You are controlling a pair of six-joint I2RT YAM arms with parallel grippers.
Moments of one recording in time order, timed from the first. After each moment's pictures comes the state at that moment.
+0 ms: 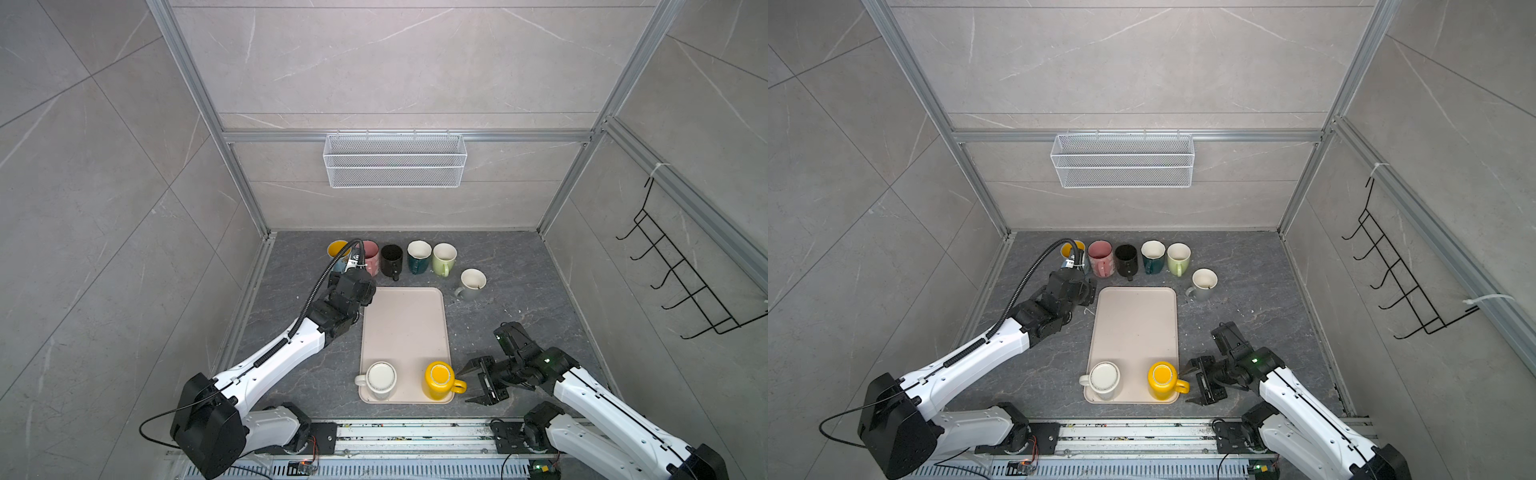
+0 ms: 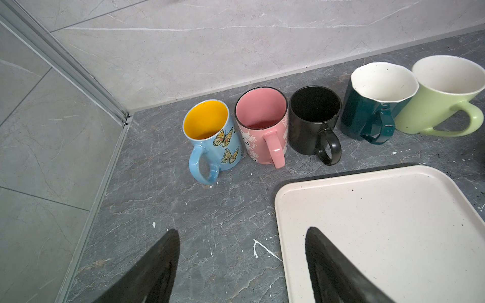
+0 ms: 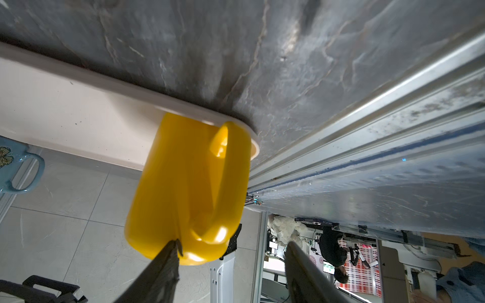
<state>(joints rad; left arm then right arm) -0.66 1.25 0.96 -0.30 -0.58 -0.13 0.49 0.85 0.50 -0.80 -0.70 1.87</state>
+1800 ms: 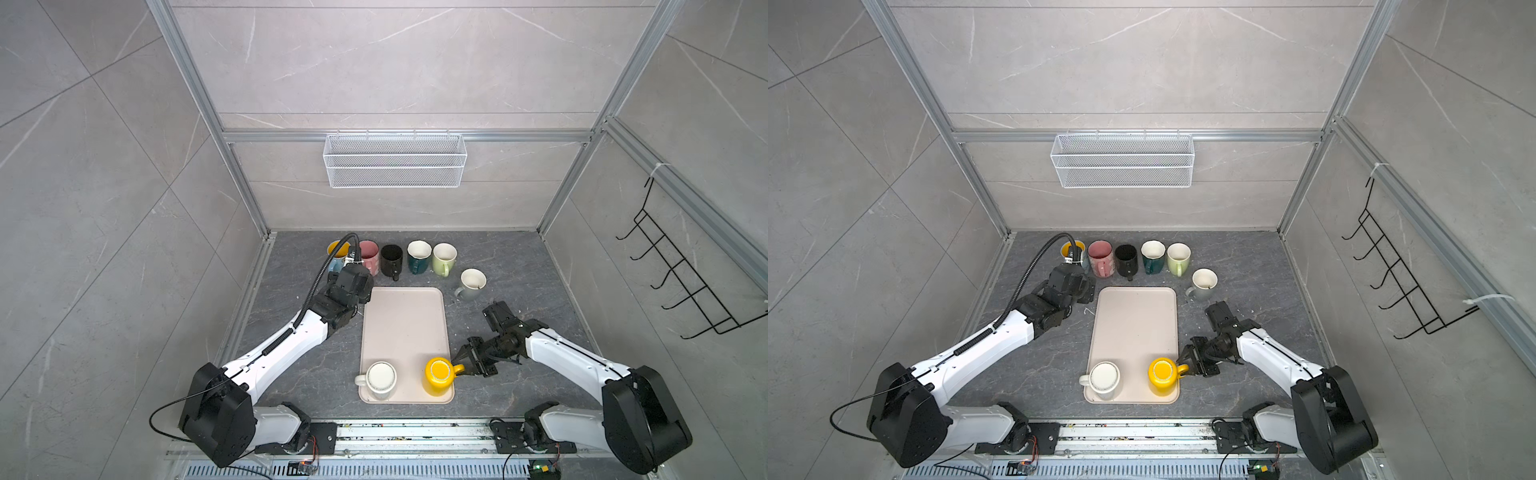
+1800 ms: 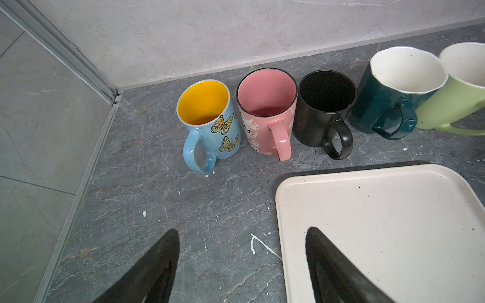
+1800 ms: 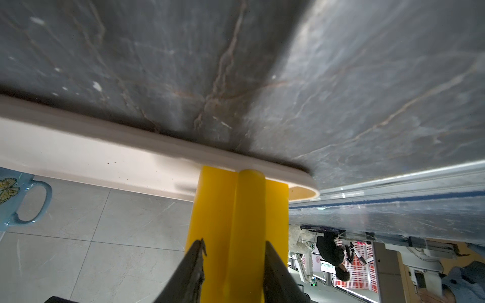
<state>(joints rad) -0.60 1.32 0.99 -0.33 -0.51 -0.18 0.36 1.29 0.62 -0.68 -0.74 1.65</state>
